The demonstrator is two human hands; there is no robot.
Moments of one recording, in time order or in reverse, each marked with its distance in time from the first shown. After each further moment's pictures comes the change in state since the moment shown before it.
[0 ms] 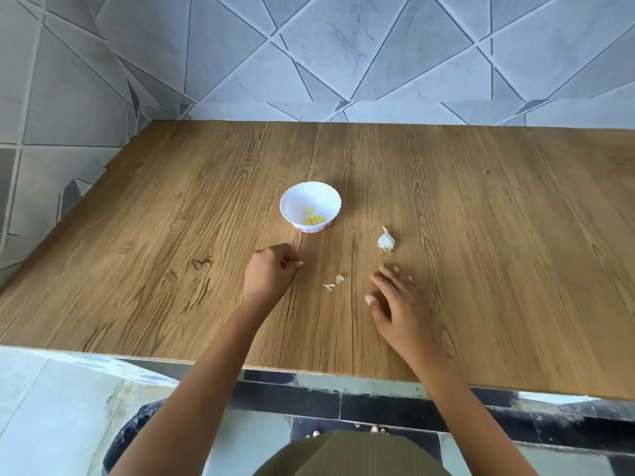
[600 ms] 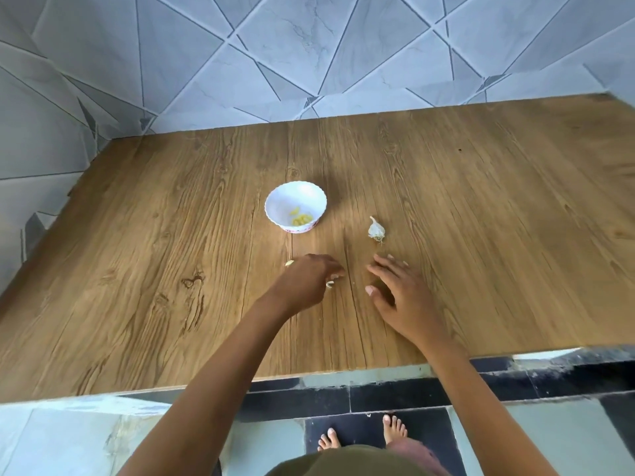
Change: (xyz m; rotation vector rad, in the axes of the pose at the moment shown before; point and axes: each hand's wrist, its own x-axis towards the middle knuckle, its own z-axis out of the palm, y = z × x) left_hand 0.006 0.029 0.013 0.270 -0.513 0.668; right_hand 0.000 0.000 -0.001 -0.018 -0.051 0.031
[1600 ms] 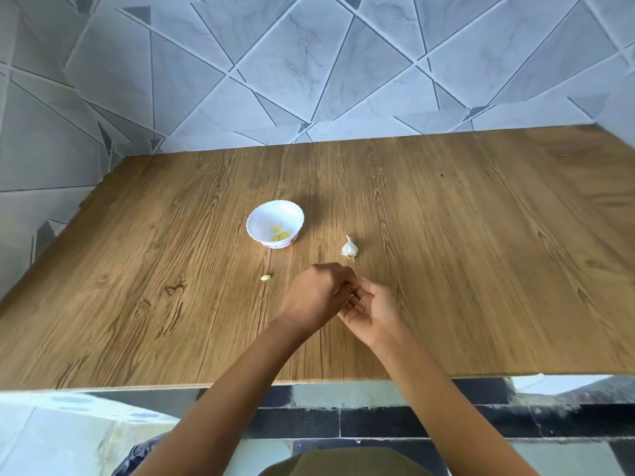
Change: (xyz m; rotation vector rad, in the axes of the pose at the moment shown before) left_hand 0.020 0.086 0.007 -0.083 0.312 -0.074; right_hand 0.019 -0.044 -0.058 2.072 0.005 1.111
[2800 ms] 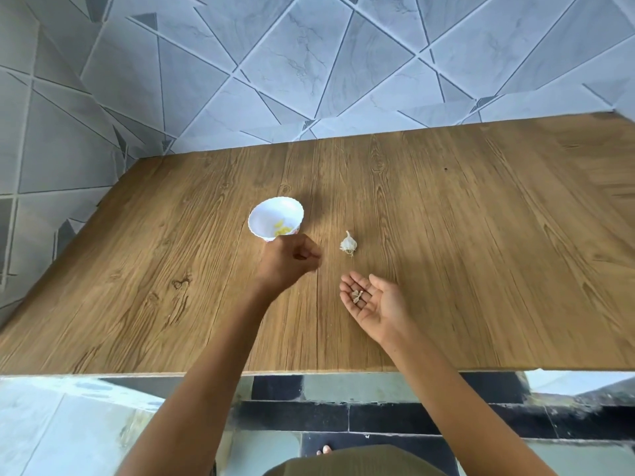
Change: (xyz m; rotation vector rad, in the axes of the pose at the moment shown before) left_hand 0.013 -0.028 -0.029 -0.354 0.063 -0.411; right_hand 0.005 -0.016 -0.024 -0.089 -0.054 0.023
